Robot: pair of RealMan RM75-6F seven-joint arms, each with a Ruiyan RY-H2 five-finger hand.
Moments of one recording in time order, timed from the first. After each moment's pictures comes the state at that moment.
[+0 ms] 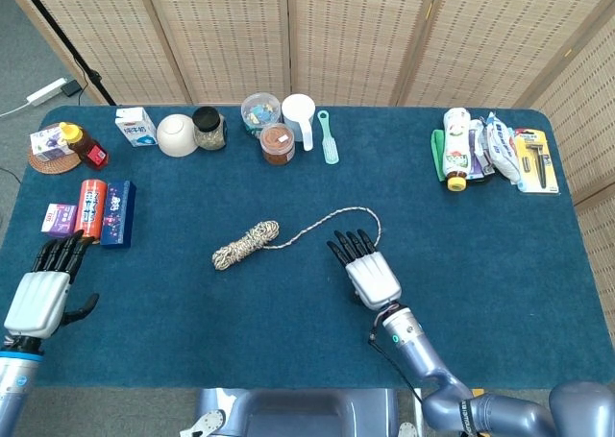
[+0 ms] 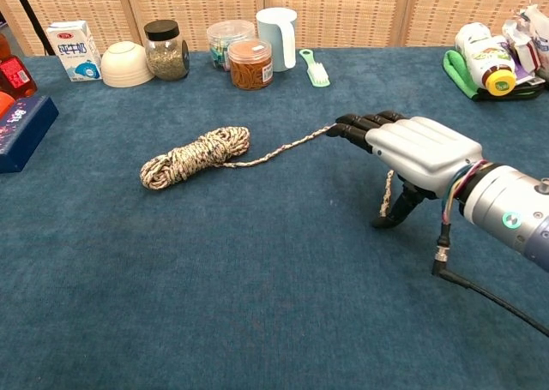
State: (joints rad) left arm -0.18 -1.15 -0.04 -1.68 1.44 1.36 0.11; right arm 0.59 -1.77 0.13 -1.33 -1.34 1.09 -0.45
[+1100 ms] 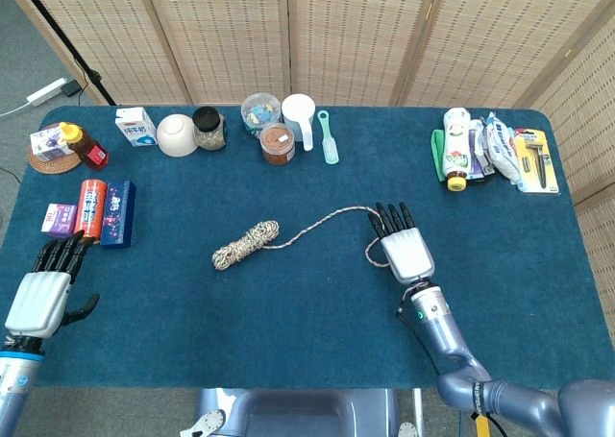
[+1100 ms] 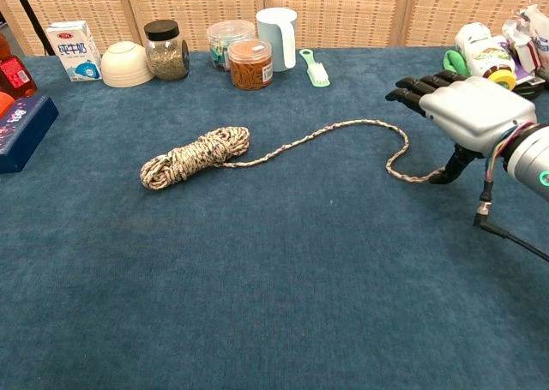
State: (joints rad) left arm -0.18 -1.15 -0.04 -1.68 1.44 1.36 0.12; right arm 0.60 -1.73 0.18 -1.18 -1.29 1.12 -0.56
